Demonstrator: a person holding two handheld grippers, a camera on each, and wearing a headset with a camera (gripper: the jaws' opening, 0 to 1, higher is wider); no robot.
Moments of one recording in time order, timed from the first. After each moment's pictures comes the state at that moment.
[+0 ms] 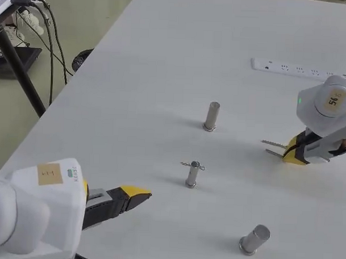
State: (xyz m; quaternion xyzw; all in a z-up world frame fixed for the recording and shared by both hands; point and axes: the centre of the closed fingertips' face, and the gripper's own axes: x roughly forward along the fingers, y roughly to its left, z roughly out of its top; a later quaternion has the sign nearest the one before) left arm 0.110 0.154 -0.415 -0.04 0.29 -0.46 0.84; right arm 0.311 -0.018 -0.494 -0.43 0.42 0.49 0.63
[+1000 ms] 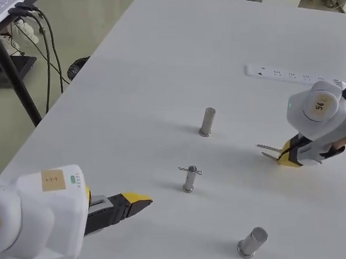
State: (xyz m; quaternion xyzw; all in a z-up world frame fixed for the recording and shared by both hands) left arm 0.108 0.150 -0.414 -0.03 0.28 -0.47 0.83; right arm 0.309 -0.019 -0.488 -0.43 0.42 0.48 0.64
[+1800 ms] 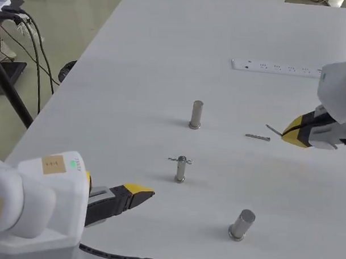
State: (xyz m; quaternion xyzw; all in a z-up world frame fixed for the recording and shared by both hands) left arm 0.104 0.139 -0.407 -0.03 0.28 -0.48 0.83; right arm 0.282 -0.021 -0.422 -0.39 0.32 0.45 0.74
